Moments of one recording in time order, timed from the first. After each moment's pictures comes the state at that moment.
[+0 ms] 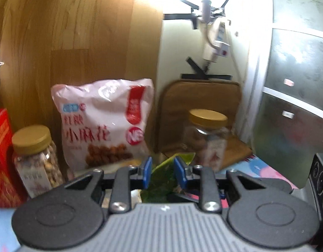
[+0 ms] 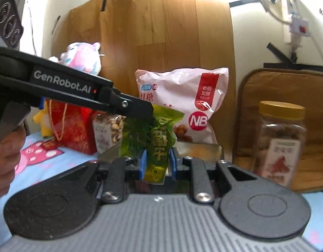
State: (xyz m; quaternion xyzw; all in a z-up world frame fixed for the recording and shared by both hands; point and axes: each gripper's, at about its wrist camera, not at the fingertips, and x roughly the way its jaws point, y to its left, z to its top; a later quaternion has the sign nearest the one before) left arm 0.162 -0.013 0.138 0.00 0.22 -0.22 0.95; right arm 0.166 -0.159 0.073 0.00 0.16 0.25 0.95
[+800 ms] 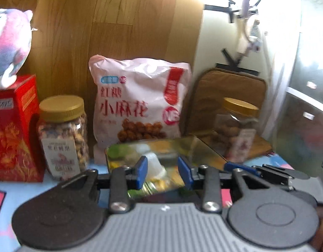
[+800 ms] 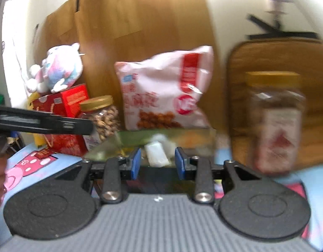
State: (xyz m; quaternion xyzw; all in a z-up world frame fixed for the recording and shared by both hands) left arm 0.149 0.038 0.102 -0.04 0.25 -0.18 0.95; right arm 0.146 -0.203 0.049 0.06 0.20 0.21 0.96
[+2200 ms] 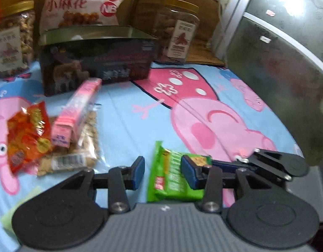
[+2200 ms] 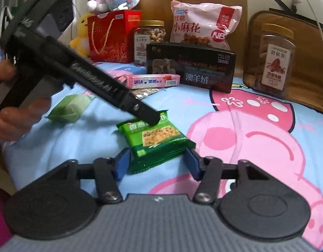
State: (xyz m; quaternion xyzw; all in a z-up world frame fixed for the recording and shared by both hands) left arm 0.055 -0.024 0.012 -0.04 0.41 -0.29 0.86; right arm -0.002 -0.201 -0.004 -0.08 0.28 0.29 0.91
